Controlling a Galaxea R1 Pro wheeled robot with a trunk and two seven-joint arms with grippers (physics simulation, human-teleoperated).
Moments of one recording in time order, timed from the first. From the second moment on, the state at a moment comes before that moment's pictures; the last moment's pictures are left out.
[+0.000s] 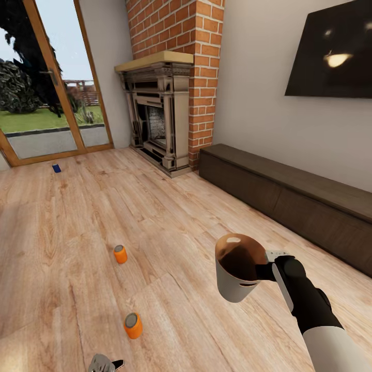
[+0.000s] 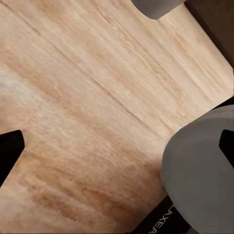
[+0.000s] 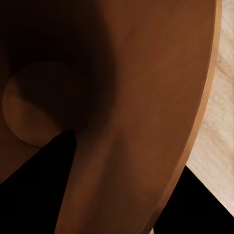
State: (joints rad) left arm 0.06 0.12 0.17 -1.15 0.05 0.26 -0.99; right arm -0.58 -0.10 -0.04 -1.13 0.01 1.01 -0.01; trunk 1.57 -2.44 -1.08
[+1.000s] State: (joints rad) left arm -0.40 -0.02 0.21 -0.67 0.04 0.15 -0.22; right arm -0.58 -0.10 -0.04 -1.12 0.01 1.01 -0.01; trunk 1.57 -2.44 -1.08
